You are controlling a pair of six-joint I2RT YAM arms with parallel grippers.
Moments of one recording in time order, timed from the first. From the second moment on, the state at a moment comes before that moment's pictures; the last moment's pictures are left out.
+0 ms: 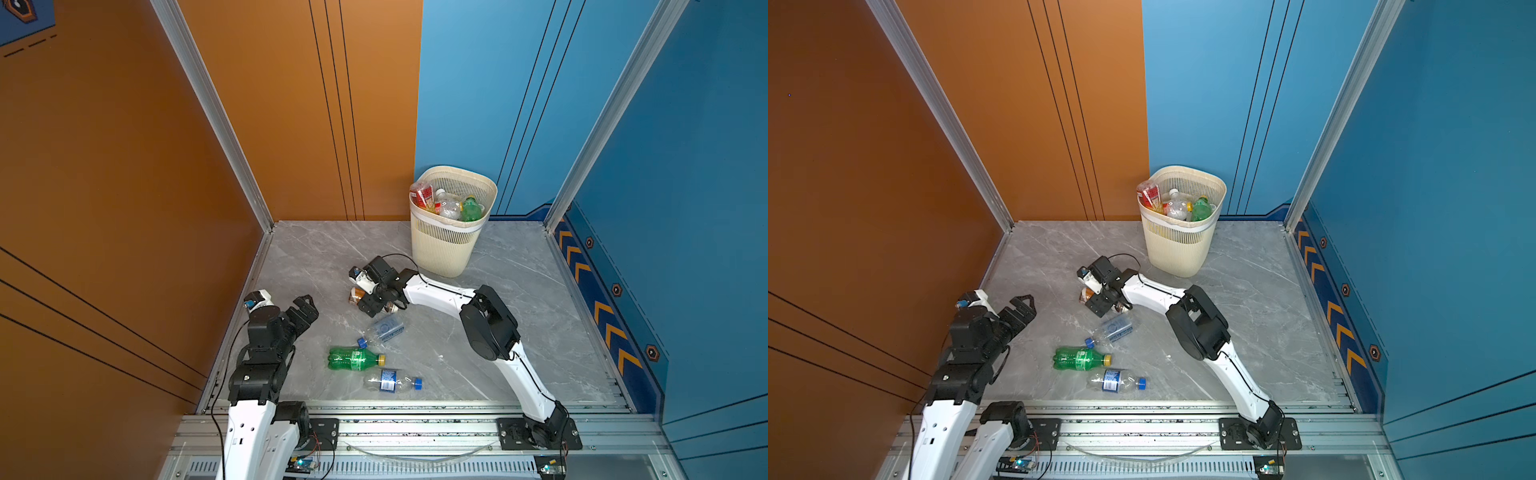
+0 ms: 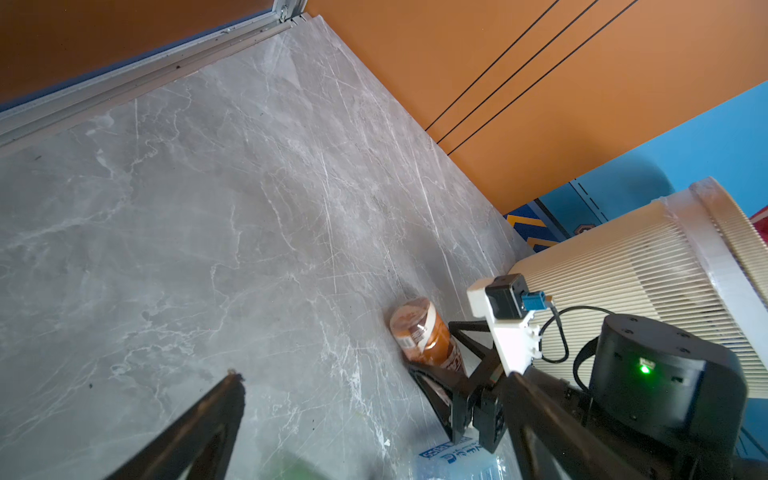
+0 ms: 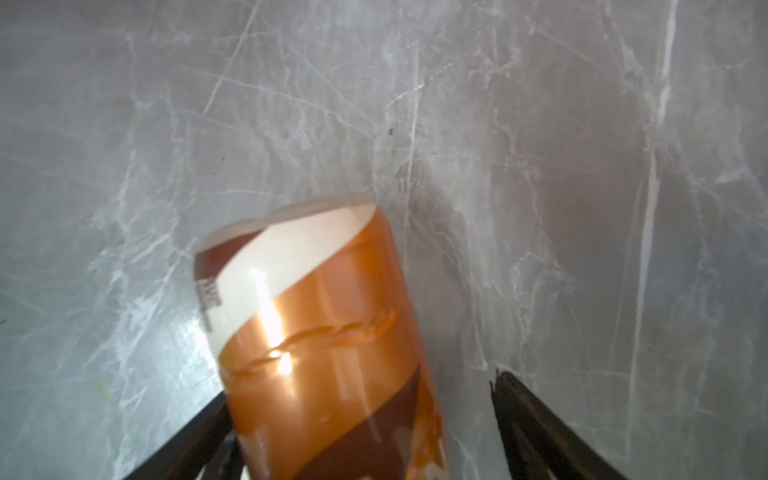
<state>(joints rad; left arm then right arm) 0.05 0.56 0.58 -0.53 0.00 -0.73 0.84 2.37 1.91 -0.51 -0.06 -0.16</state>
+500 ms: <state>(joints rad) 0.06 0.56 0.56 -0.53 0.04 -0.76 0.81 2.27 1.87 -0.50 -0.02 -0.15</state>
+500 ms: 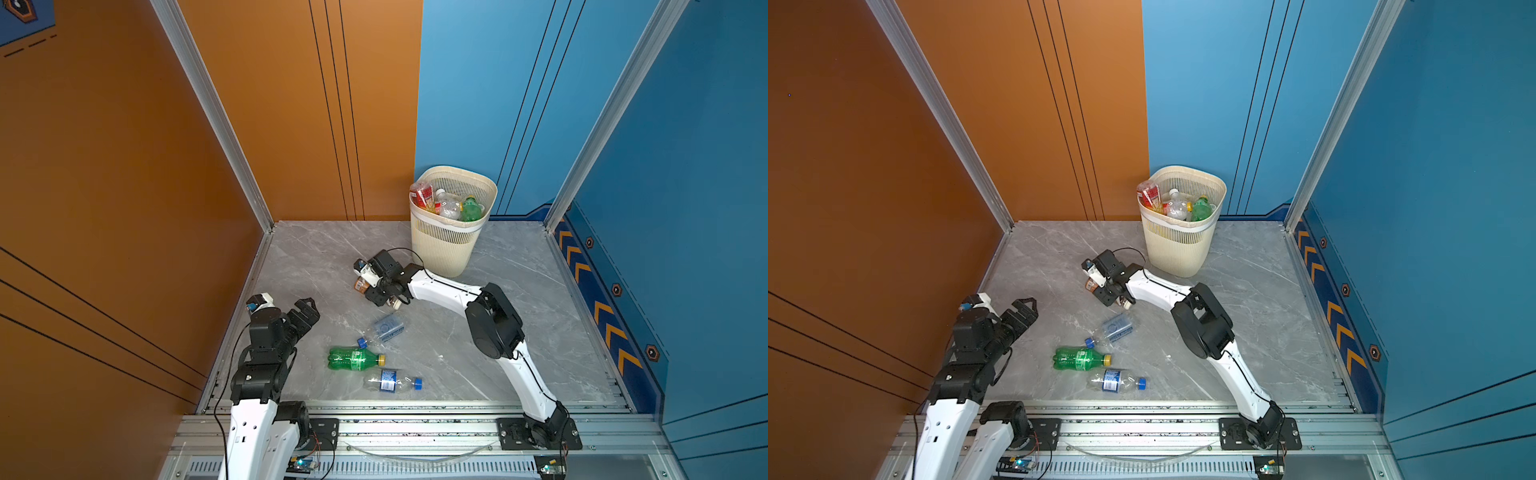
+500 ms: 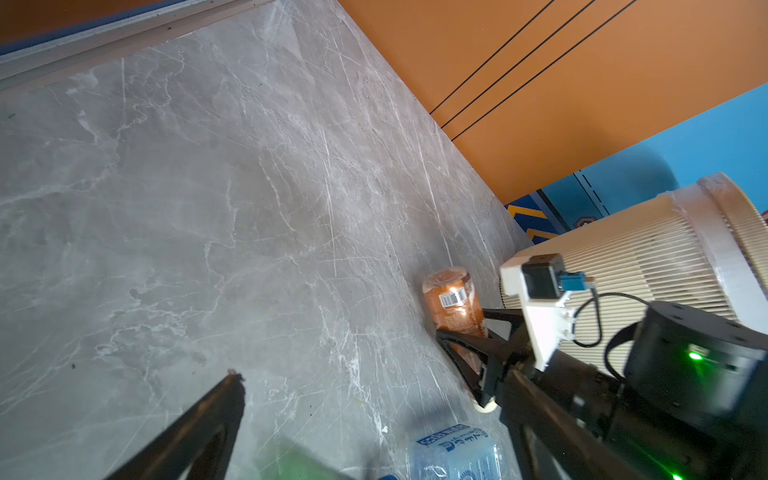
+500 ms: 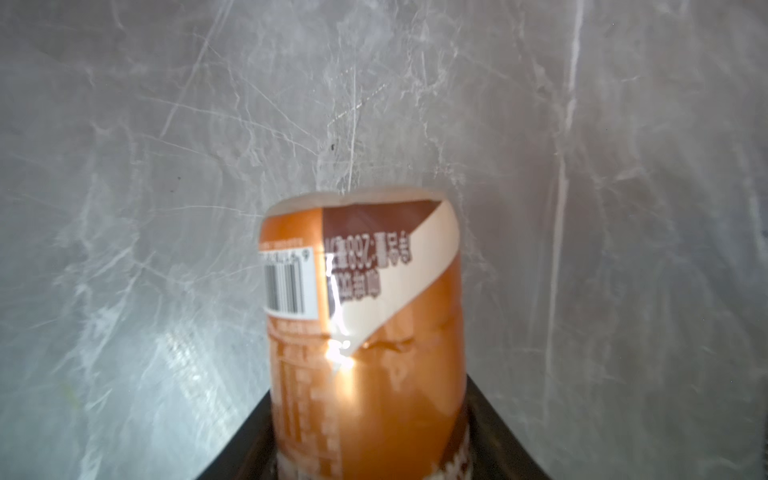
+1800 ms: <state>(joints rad) 0.07 0.60 0.53 -0.45 0.13 -0.76 0.51 1.27 1.47 -0.30 0.27 0.30</state>
